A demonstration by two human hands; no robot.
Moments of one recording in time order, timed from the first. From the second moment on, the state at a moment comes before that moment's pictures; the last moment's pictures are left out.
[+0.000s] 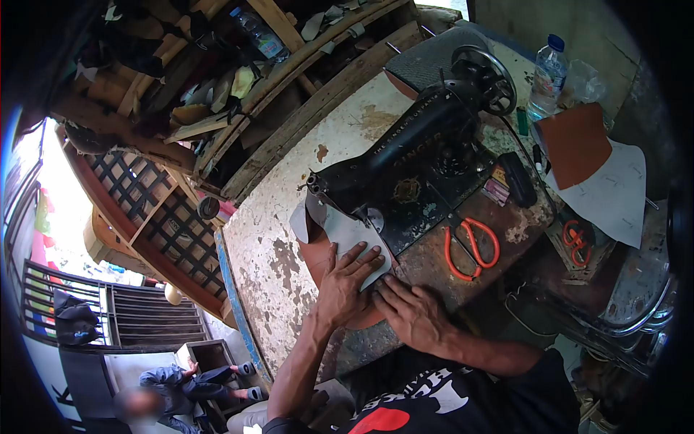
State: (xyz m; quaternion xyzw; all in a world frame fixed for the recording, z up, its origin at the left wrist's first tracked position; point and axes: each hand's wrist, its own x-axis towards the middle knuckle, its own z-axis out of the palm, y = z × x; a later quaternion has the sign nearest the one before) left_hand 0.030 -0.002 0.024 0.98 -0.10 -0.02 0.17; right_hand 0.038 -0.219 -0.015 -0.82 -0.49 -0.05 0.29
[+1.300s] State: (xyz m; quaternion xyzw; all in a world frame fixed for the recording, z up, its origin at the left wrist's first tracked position) left_hand 0.058 0.023 -0.008 0.97 -0.09 0.10 0.21; right_hand 0.070 -0.192 -0.009 -0.85 -0.43 -0.03 0.31
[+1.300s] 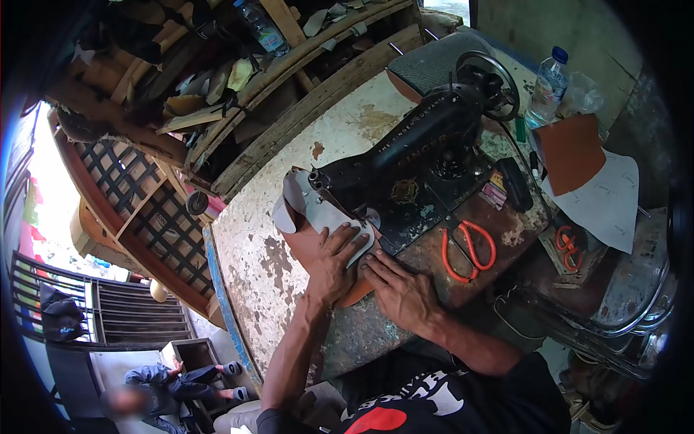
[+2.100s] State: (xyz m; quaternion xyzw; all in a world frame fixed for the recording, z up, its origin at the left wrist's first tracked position) left_hand 0.065 0.018 0.005 0.98 -0.12 0.11 0.10; right_hand 0.075 -0.180 -0.018 -0.86 -0.41 -0.06 0.30
